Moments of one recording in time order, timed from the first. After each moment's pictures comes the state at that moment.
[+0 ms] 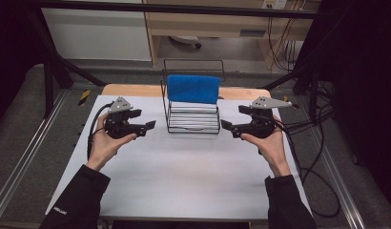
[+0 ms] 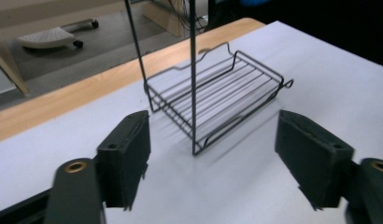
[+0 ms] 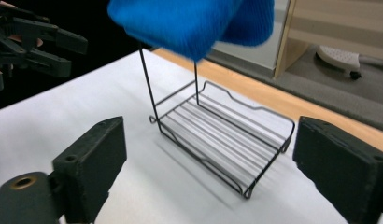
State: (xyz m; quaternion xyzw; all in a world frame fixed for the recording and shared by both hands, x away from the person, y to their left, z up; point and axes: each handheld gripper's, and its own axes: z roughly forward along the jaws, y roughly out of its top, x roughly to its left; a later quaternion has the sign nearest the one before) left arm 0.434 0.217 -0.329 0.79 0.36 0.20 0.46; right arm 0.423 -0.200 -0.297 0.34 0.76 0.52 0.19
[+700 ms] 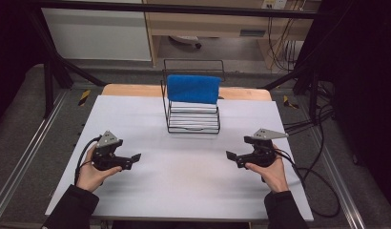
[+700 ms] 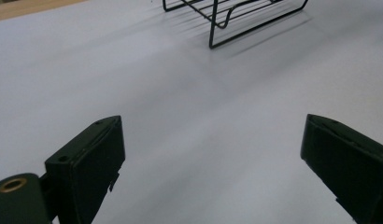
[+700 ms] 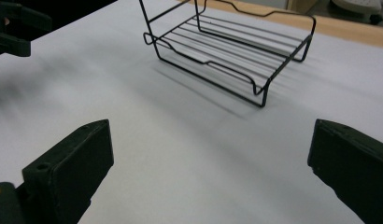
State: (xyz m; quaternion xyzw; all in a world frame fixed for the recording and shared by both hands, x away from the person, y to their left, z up) left arm 0.389 0.264 -0.415 0.80 0.39 0.18 0.42; right arm 0.393 -0.225 -0.391 0.39 0.77 0.48 0.14
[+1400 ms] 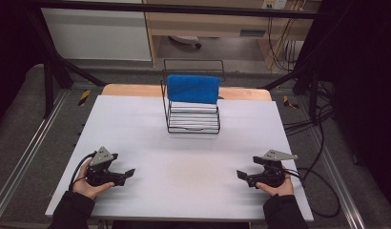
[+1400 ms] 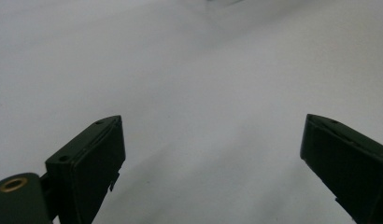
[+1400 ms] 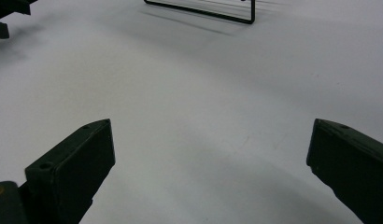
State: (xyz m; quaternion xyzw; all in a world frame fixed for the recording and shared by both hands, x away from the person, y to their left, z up) left arm 0.364 0.283 -0.449 0.81 0.38 0.18 0.41; right arm 0.361 -0.262 -0.445 0.42 0.77 0.47 0.11
